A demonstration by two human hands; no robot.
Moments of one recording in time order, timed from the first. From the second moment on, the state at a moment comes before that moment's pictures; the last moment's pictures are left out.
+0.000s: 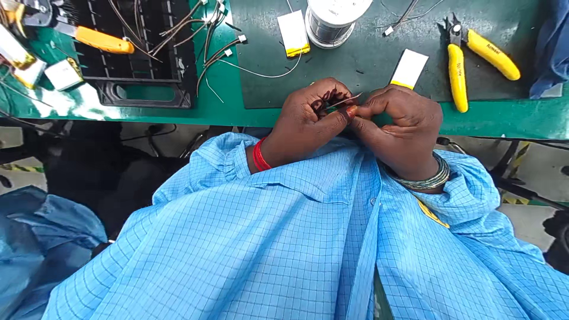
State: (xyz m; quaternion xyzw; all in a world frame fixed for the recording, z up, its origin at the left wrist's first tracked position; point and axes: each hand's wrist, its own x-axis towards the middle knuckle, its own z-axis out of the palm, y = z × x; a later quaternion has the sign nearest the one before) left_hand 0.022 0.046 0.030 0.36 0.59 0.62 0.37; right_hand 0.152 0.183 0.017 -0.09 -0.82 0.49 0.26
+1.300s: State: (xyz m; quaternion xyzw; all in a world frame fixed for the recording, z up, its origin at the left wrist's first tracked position) left_hand 0.014 0.038 0.020 0.37 0.61 0.62 0.34; right_hand 0.123 0.216 0.031 -0.15 -0.94 0.25 0.17
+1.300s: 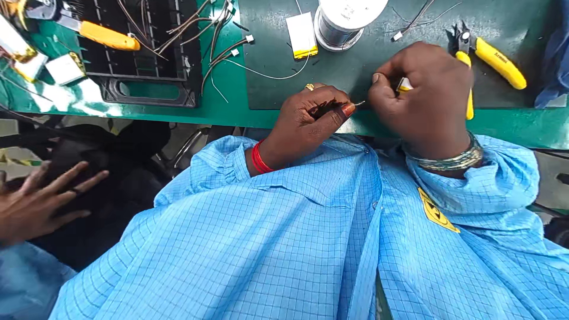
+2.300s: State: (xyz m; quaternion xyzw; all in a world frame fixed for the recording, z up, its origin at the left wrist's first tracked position) left_hand 0.016 0.043 0.017 0.50 0.64 0.57 0.12; right_hand 0.154 0.195 0.036 -0.12 -0.78 0.57 0.23
